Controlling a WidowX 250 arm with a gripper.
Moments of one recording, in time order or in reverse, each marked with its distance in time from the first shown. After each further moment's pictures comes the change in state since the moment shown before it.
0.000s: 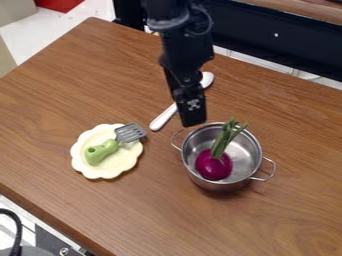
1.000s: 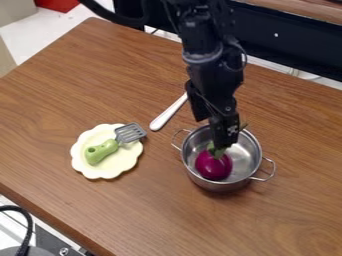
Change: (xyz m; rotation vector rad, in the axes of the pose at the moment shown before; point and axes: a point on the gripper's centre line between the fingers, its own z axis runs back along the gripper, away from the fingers) arm 0.021 -0.011 -0.036 0.050 -0.007 0.144
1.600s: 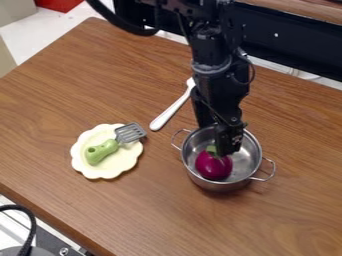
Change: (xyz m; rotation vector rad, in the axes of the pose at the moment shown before) arm 0.002 -0.002 -0.011 0.029 0.029 -0.011
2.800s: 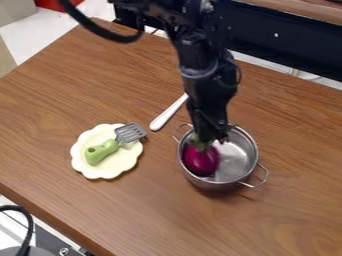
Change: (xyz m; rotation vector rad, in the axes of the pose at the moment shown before) arm -0.013 0.015 0.006 0.068 -0.050 0.033
